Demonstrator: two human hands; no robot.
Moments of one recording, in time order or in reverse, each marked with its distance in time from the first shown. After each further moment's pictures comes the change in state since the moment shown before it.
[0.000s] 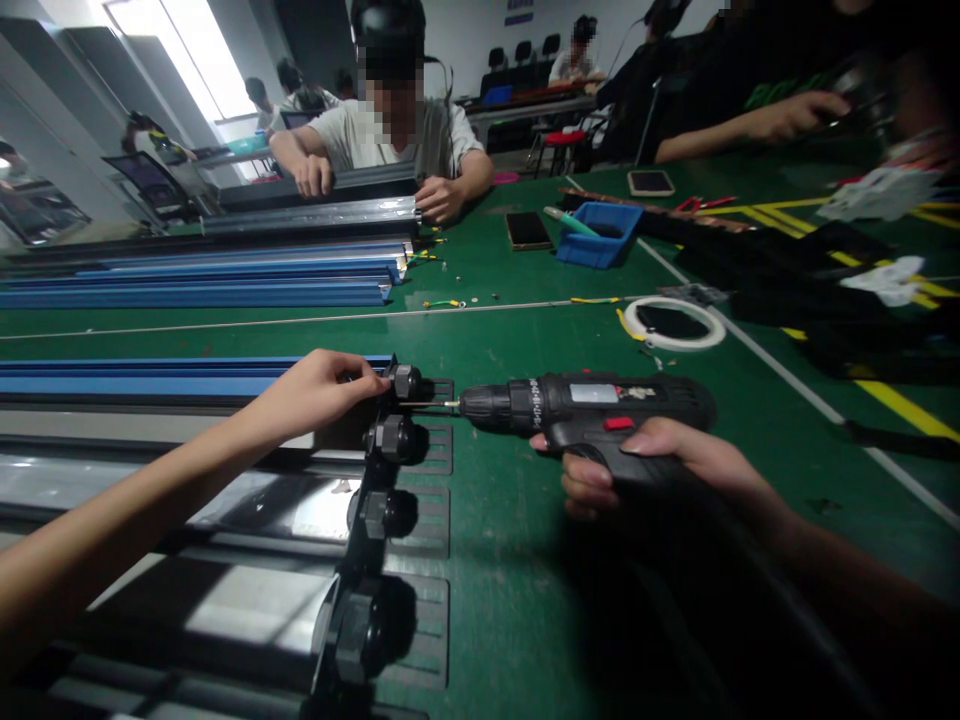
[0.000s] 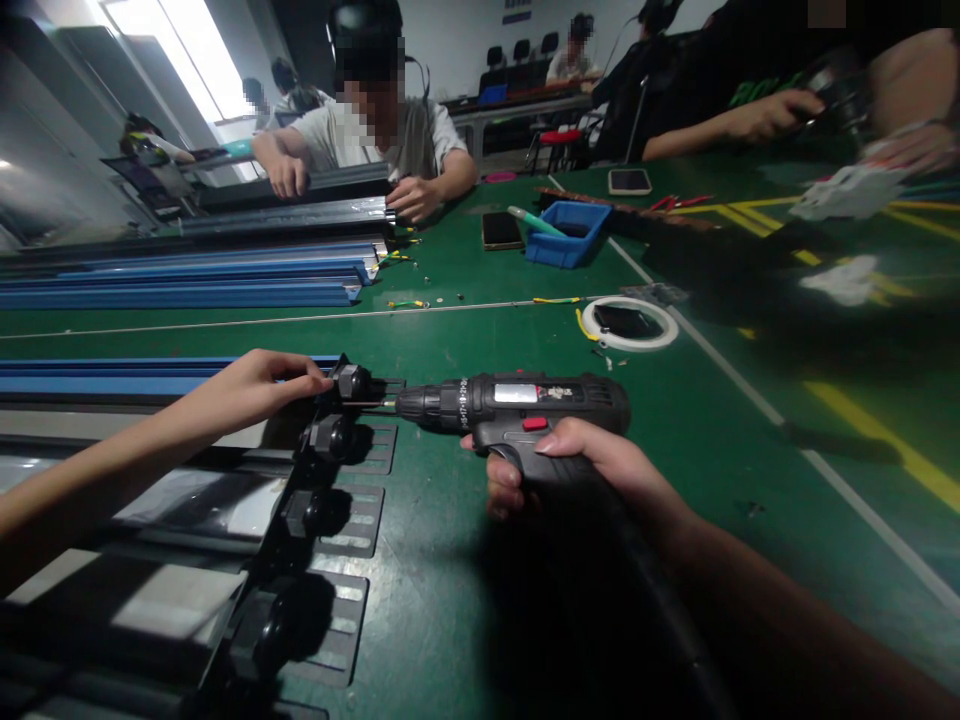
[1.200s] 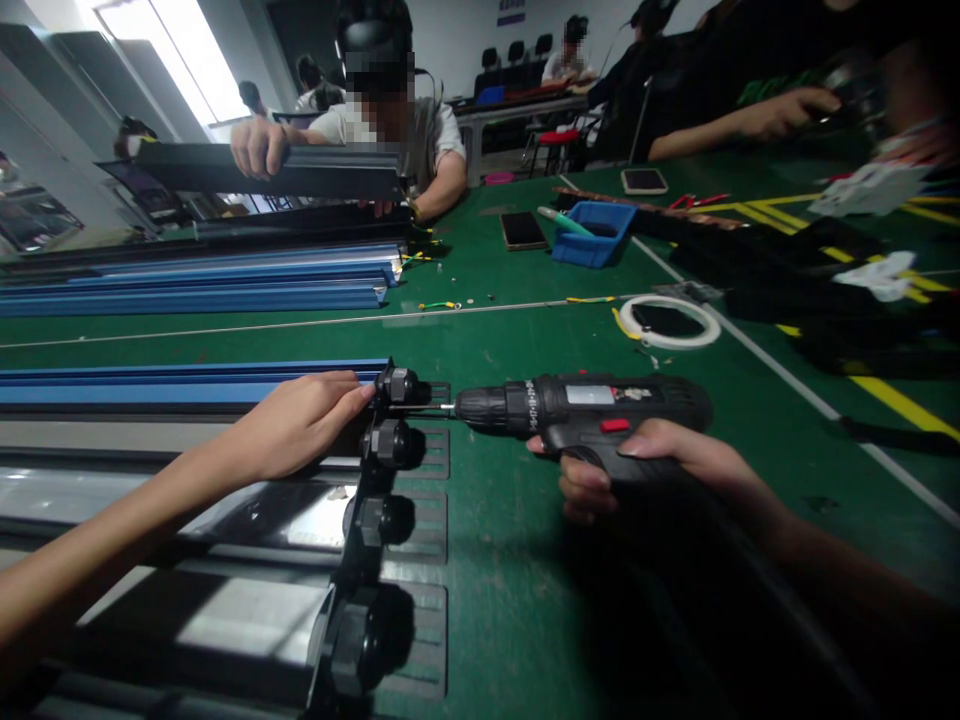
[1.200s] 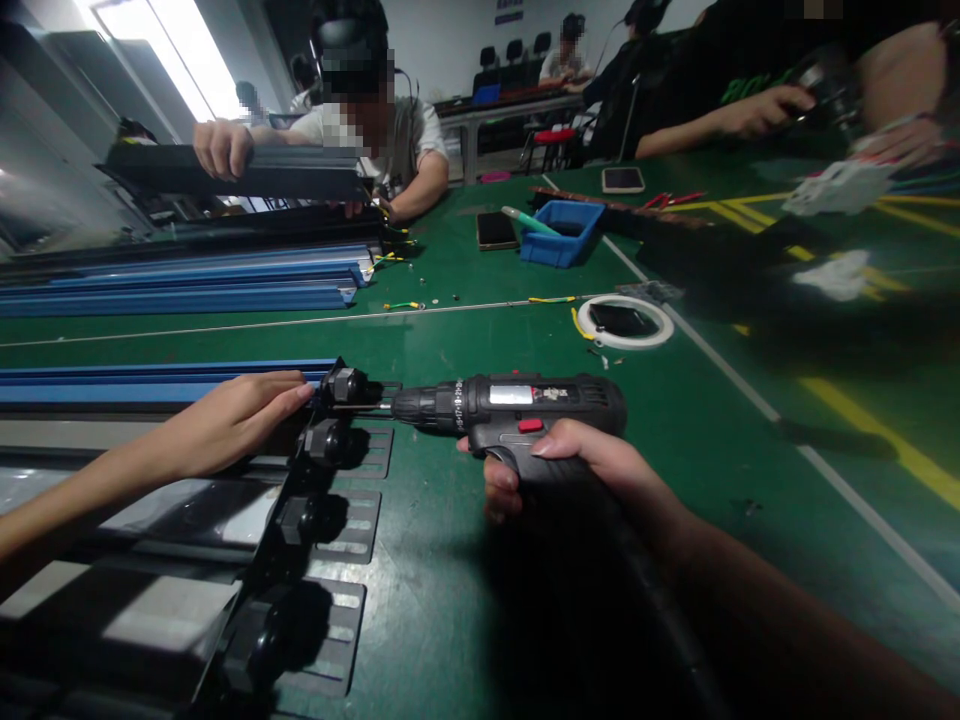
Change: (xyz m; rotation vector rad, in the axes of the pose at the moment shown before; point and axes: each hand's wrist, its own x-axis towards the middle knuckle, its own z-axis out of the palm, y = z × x) left_hand -0.019 -0.003 -0.001 0.268 -0.077 0.201; right_hand -0.001 0.000 0.003 -0.128 -0.002 -0.040
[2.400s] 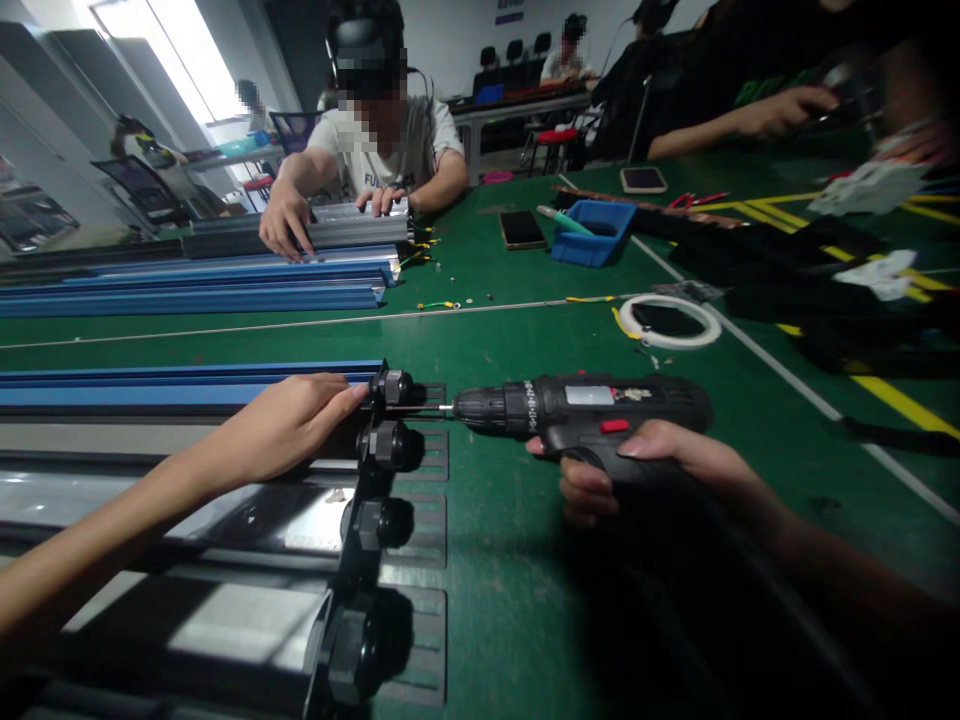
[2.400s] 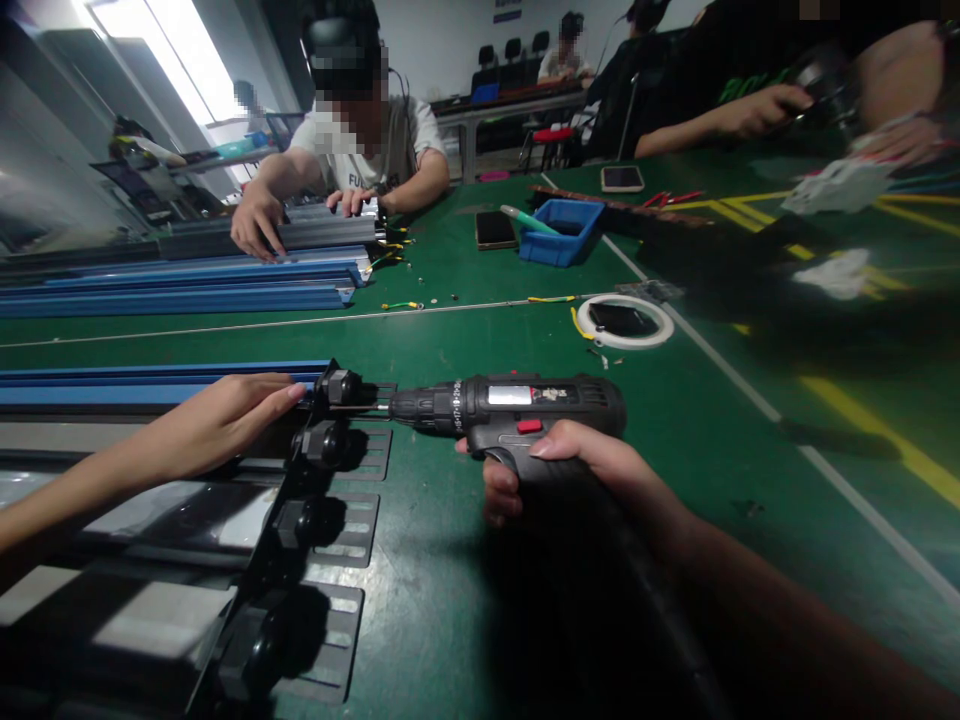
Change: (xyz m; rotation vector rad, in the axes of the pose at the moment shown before) left_hand -0.003 -0.003 -0.002 -0.032 -0.003 -0.049; right_hand 0.000 0.001 0.003 0.031 0.029 0.006
